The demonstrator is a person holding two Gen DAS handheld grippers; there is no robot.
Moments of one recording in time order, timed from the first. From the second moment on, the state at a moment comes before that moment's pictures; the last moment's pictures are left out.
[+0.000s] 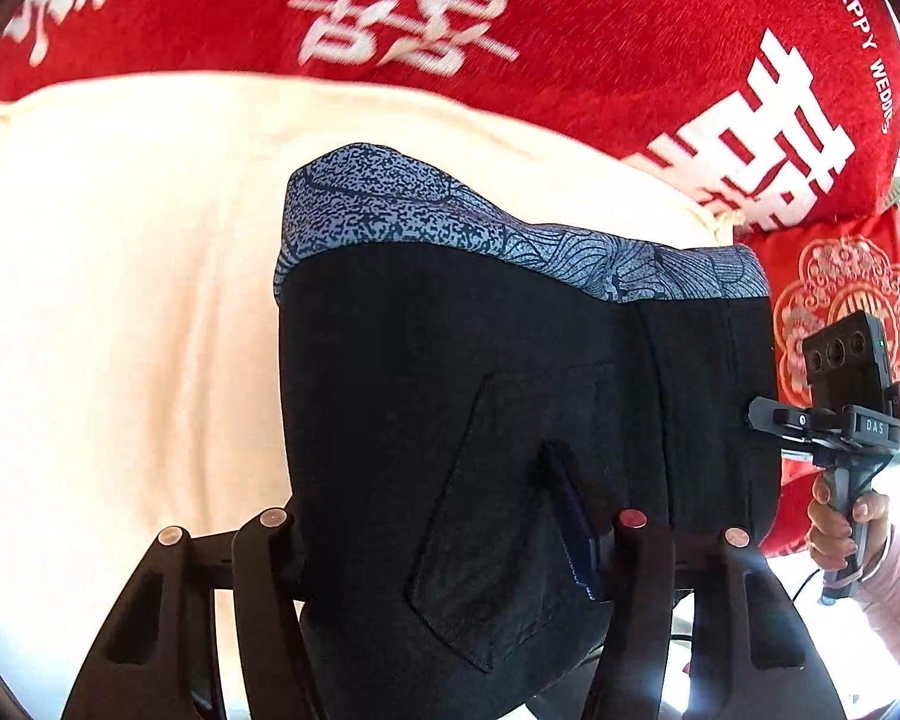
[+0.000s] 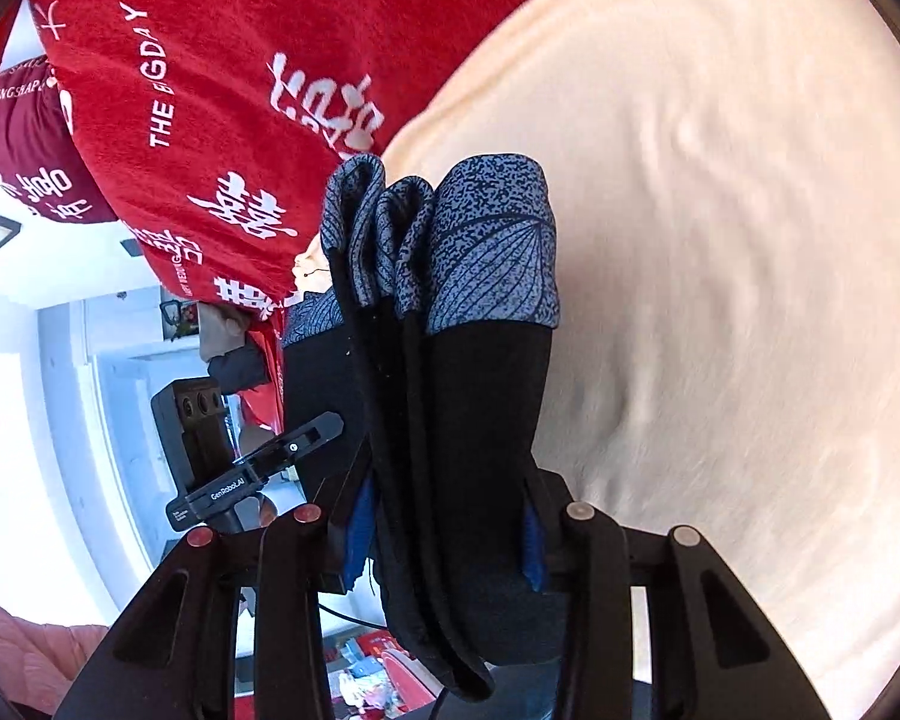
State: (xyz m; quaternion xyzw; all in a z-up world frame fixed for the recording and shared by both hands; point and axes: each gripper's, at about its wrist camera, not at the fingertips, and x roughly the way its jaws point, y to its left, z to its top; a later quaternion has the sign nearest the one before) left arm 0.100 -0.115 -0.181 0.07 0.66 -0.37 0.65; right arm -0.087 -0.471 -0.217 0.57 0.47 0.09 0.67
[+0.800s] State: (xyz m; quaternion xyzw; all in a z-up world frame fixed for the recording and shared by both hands) left arm 0.076 -0.056 -0.177 0.19 0.62 -0.29 0.71; right arm -0.118 -0.401 -0.205 0.40 0.59 -0.15 0.68
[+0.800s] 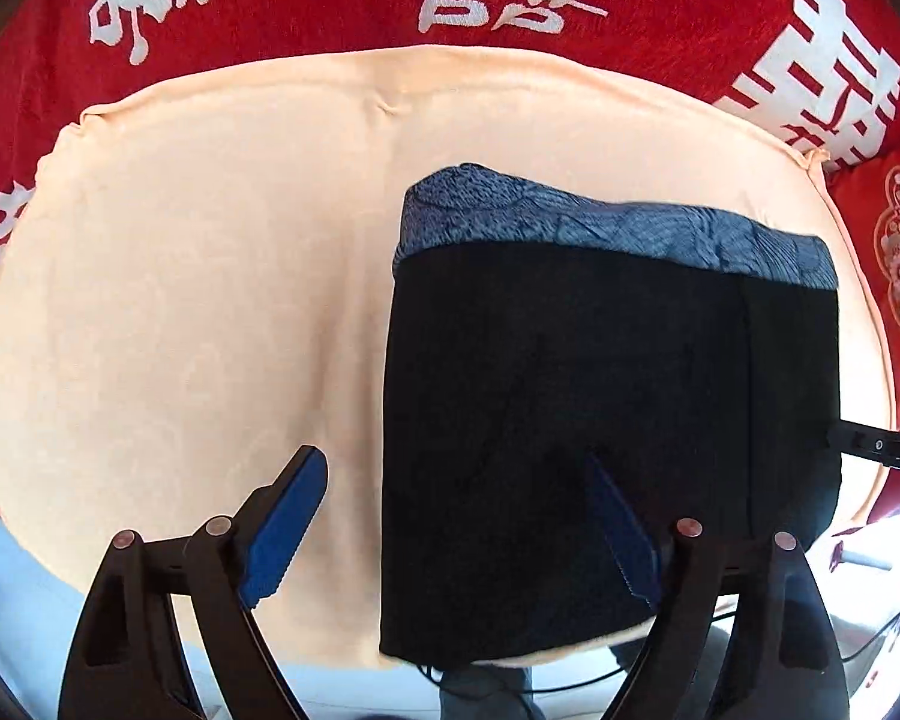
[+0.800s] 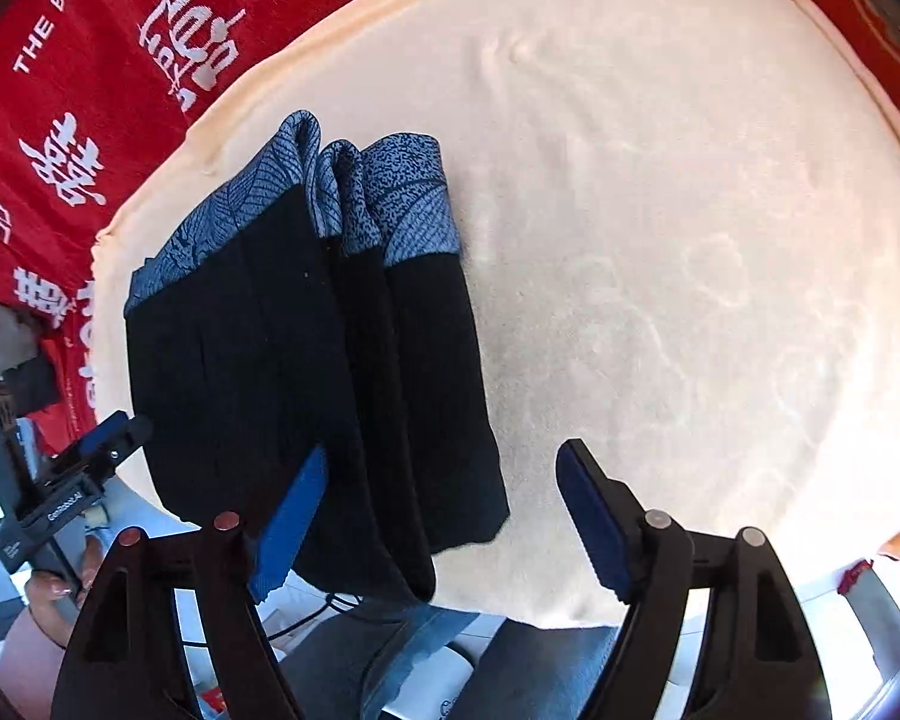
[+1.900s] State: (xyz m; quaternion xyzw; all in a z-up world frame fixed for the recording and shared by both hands) left arm -0.024 -0.046 -0.080 0.32 0.58 -0.31 0.69; right arm -0.141 -0.295 -0.074 0.31 0.58 -0.17 0.73
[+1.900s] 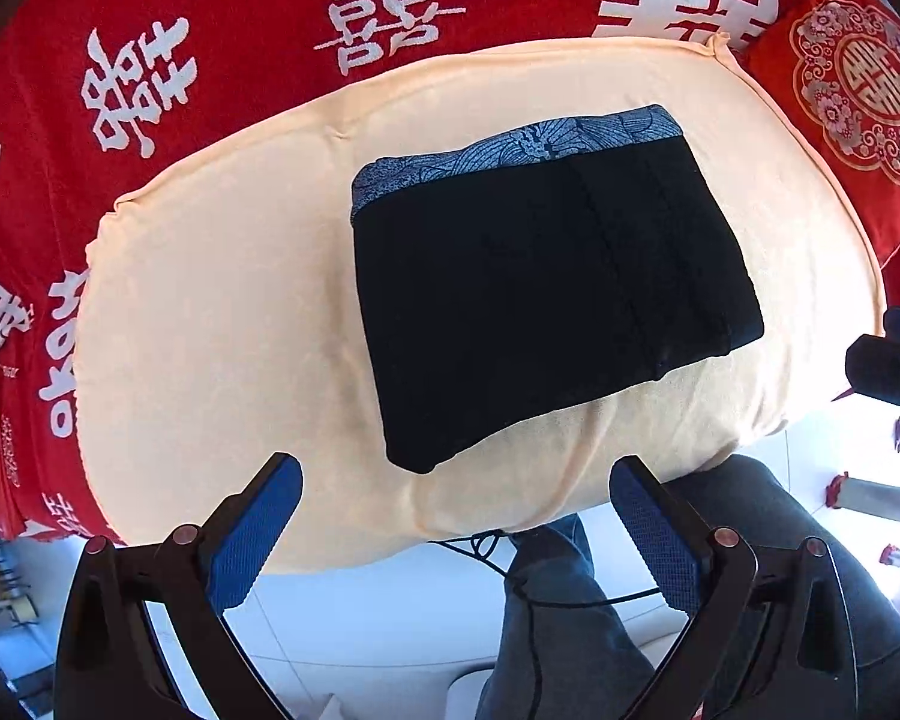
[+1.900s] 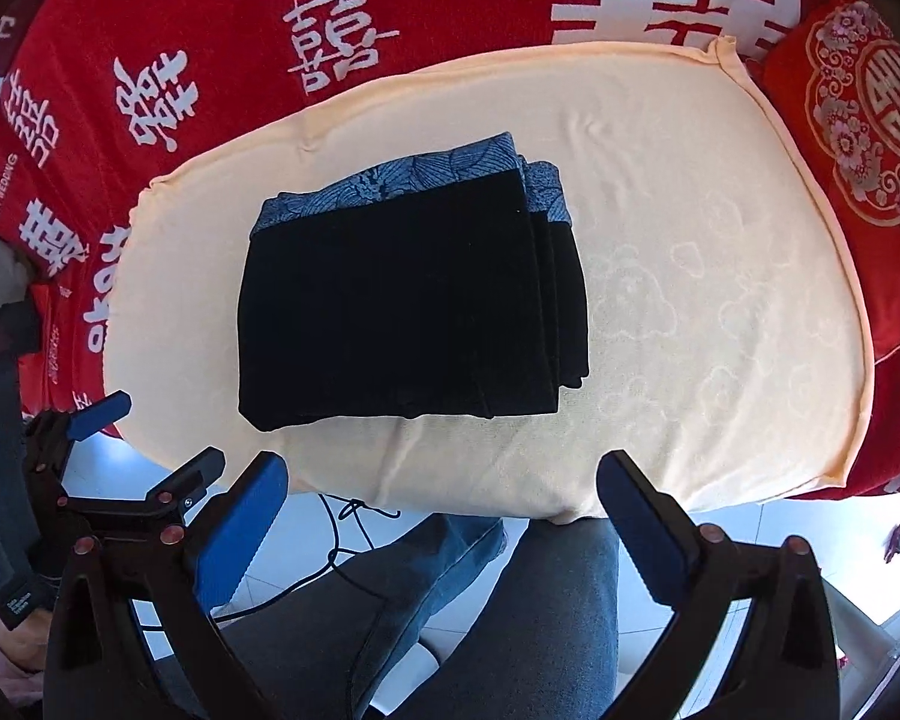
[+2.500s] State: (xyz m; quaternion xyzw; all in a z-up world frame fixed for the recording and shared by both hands) left arm -0.021 -0.054 -0.062 0.32 0.57 -0.30 0.69; right arm -0.152 -0.305 -0.057 0.33 0.58 -0.21 0.71
